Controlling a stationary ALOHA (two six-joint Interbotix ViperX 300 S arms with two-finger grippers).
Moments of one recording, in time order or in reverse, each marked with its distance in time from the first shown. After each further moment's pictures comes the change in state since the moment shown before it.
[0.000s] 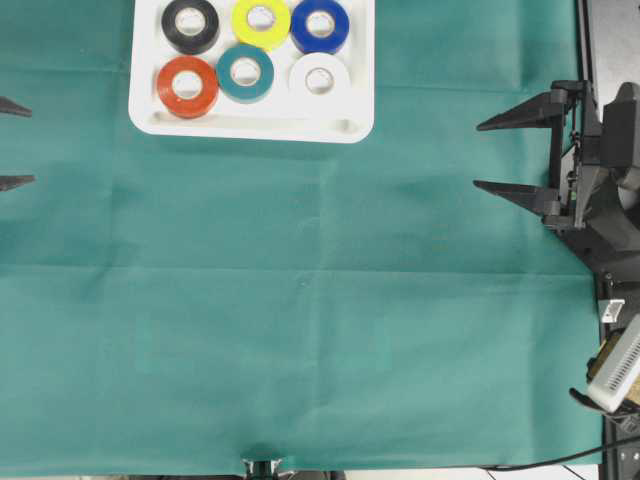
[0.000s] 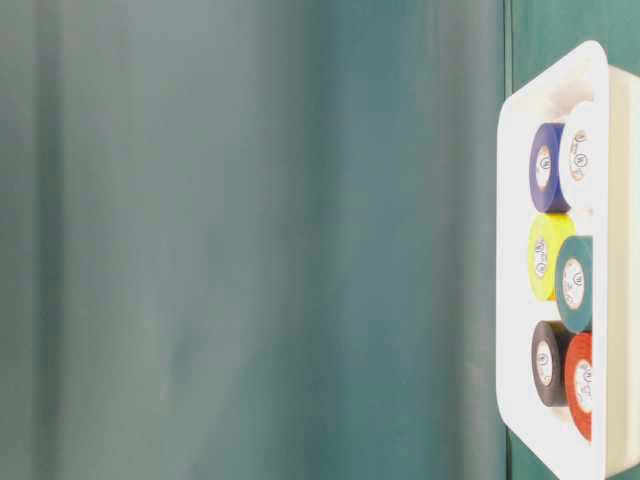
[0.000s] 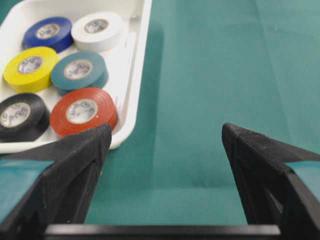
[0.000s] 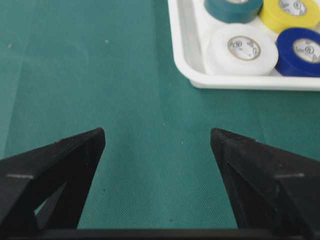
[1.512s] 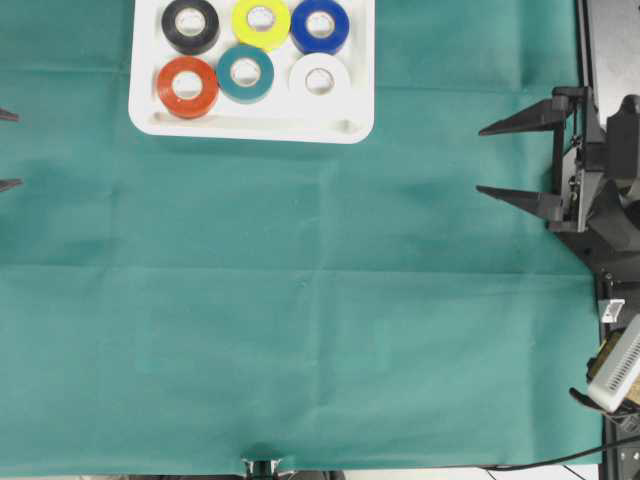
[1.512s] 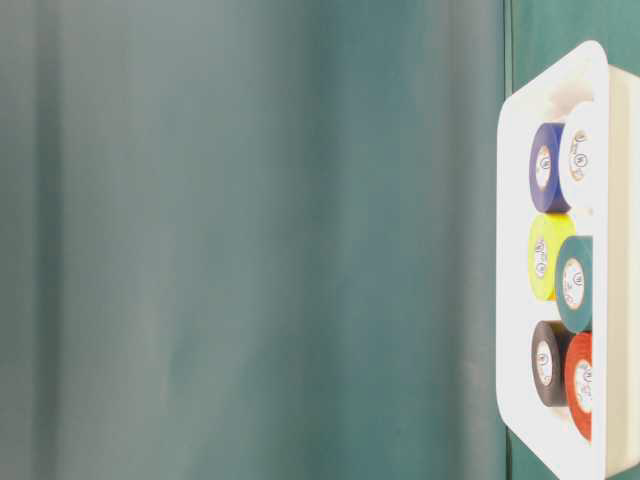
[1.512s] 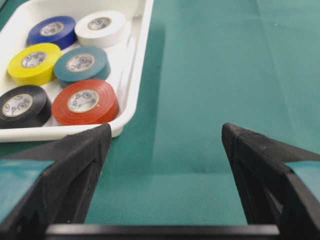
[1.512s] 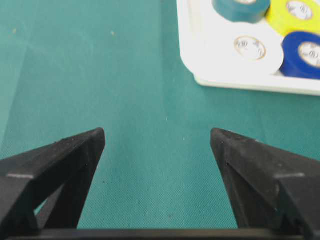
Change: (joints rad) left arm 0.005 -0.204 0.103 0.000 0.040 0.005; right arm 0.000 -0.040 0.038 -0.052 -0.035 -0.002
